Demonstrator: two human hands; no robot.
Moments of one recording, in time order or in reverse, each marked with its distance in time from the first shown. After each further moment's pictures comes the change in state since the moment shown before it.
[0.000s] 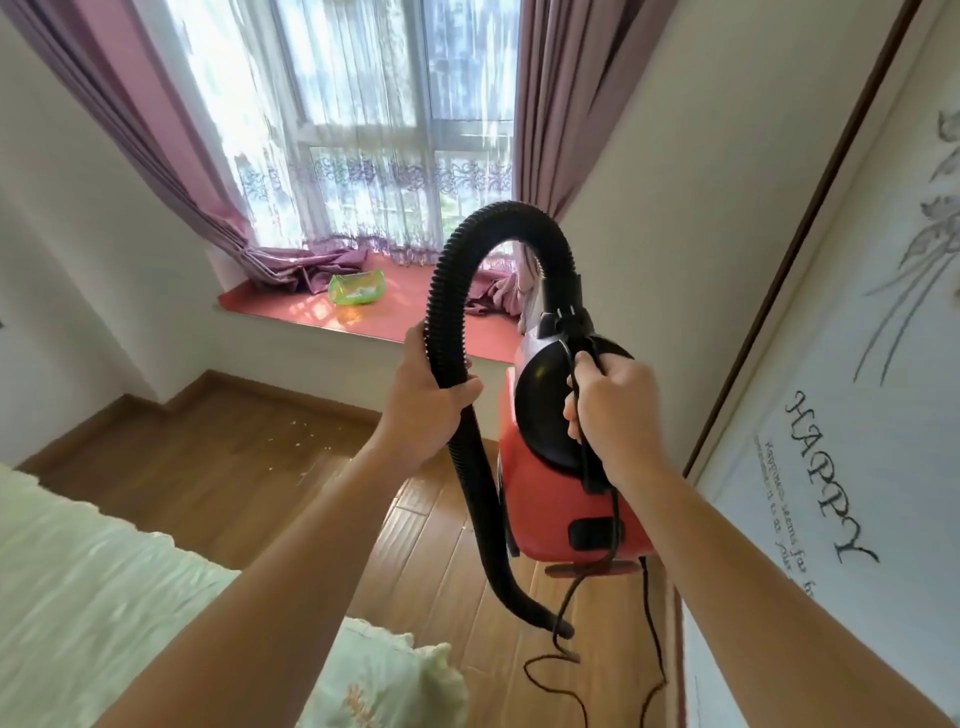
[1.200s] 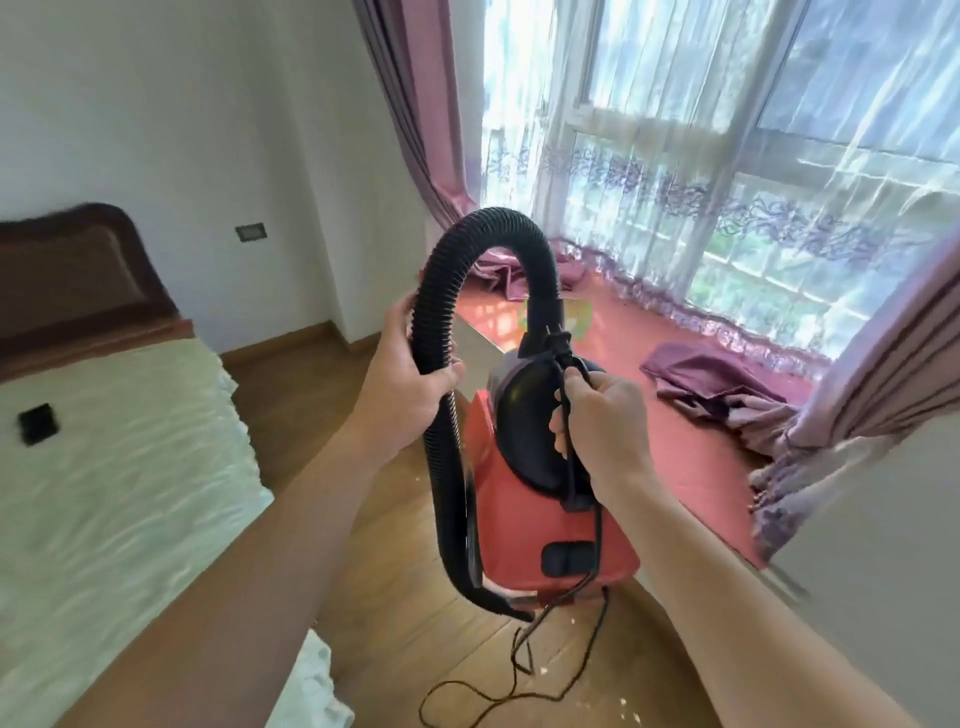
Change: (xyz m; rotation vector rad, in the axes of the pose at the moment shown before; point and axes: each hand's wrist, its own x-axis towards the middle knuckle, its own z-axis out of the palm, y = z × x) left_hand 0.338 -0.145 -0.185 0.182 0.556 -0.027; right_hand 0.358 0.013 0.369 0.023 -0.630 -0.002
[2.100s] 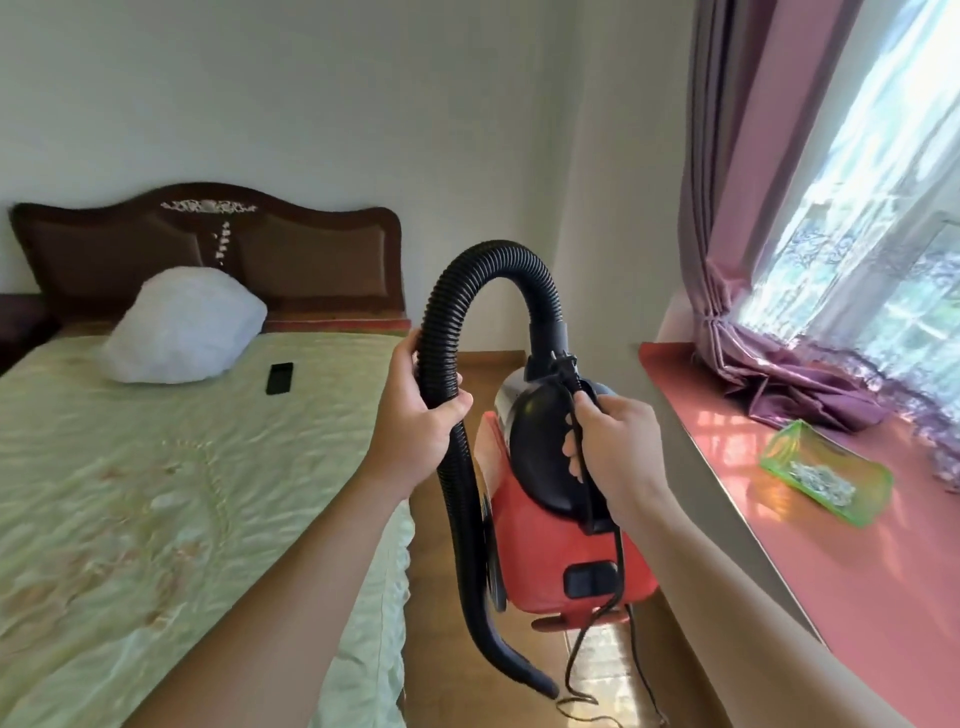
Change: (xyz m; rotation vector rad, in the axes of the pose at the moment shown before) left_hand 0.144 -0.112 -0.224 0.039 0.560 -0.106; right_hand 0.174 -0.048 0.316 -0.079 -0.523 -0.092
